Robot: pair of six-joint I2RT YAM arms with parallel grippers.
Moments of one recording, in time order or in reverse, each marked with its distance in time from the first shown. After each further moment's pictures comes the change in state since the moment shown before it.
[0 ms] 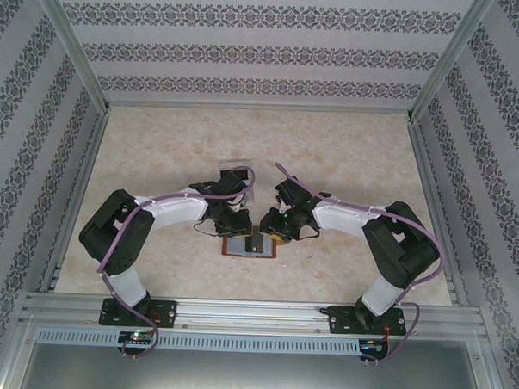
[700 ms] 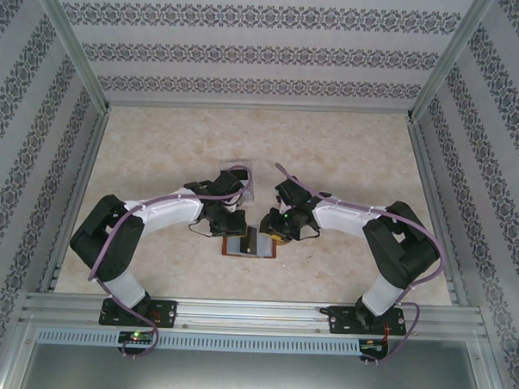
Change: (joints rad) left arm 0.000 -0.058 -0.002 -0.089 -0.043 0.042; right arm 0.000 -0.003 0.001 -0.014 0.005 -0.003
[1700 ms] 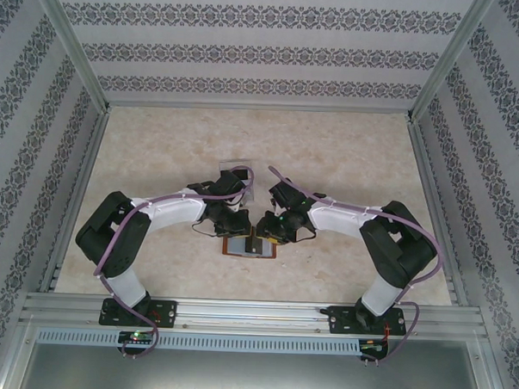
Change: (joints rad) left arm 0.000 0.042 -0.005 0.082 0.063 -0.032; right arm 0.045 0.015 0.023 -0.023 0.001 0.000
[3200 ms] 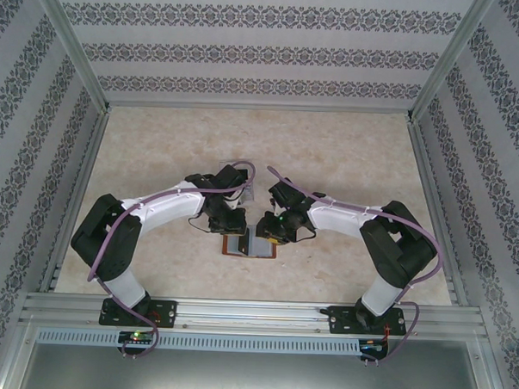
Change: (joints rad) left arm 0.000 -0.036 0.107 -0.244 -0.047 0.117; right arm -0.002 0.001 0.010 -0.019 0.006 -0.027
